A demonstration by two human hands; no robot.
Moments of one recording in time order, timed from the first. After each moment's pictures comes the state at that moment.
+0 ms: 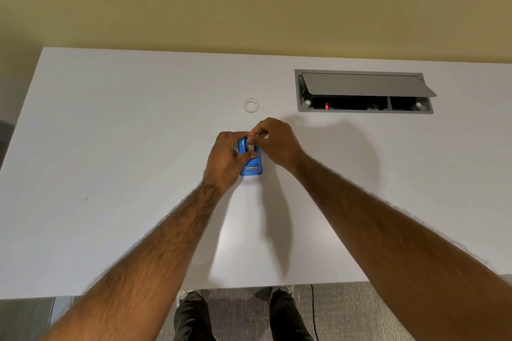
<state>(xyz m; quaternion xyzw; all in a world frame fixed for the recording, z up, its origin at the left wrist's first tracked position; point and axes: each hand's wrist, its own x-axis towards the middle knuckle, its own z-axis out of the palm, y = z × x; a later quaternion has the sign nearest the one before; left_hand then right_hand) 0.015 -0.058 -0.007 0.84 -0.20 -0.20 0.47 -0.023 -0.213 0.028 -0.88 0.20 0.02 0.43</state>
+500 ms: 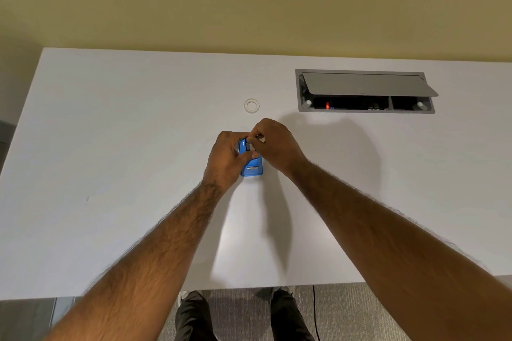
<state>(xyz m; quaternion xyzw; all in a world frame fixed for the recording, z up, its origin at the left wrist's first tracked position) 0.018 -0.060 -0.007 0.84 -0.21 -0.19 0.46 -0.025 -0.209 0.024 -0.93 0.15 0.02 0.33</state>
